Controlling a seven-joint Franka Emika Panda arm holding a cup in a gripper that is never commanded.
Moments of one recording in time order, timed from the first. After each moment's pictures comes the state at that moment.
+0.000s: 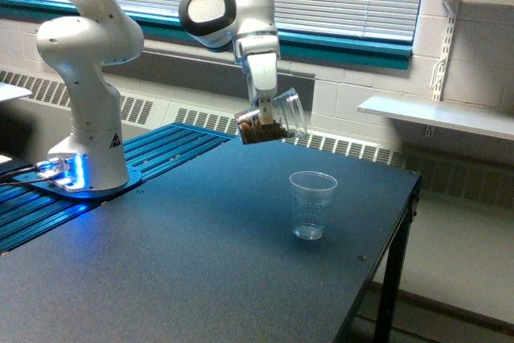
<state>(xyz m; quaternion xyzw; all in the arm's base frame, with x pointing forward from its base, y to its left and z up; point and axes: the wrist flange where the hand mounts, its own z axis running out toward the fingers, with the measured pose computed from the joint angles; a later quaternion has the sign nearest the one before) 0.419 -0.008 0.340 0.97 -0.12 0.17 0.09</state>
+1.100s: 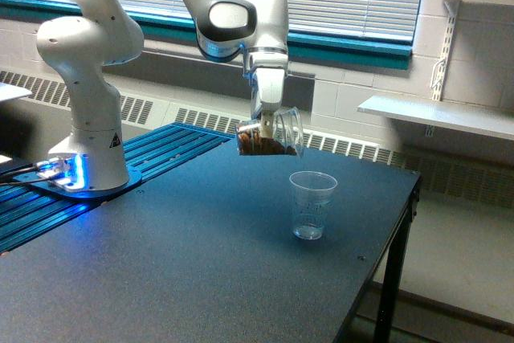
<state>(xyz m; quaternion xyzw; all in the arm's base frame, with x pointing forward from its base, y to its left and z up) 0.428 0.010 0.311 0.97 -0.12 0.13 0.15</state>
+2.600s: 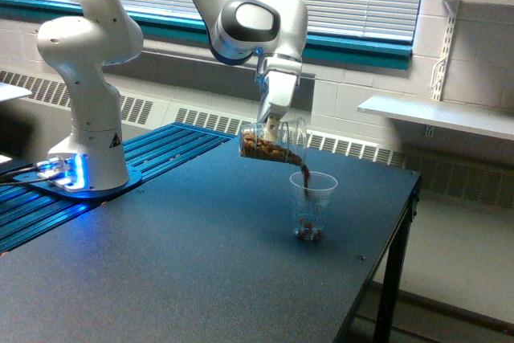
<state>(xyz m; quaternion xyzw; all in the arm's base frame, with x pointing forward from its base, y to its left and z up) 0.446 0.026 0.299 0.96 -0.12 0.10 0.23</state>
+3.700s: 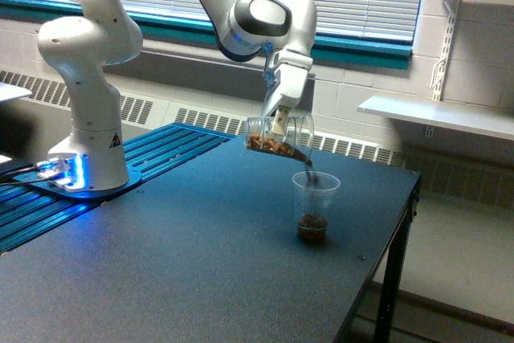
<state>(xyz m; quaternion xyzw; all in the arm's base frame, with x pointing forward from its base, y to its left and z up) 0.454 0.042 0.307 0.95 -0.10 0.09 0.27</state>
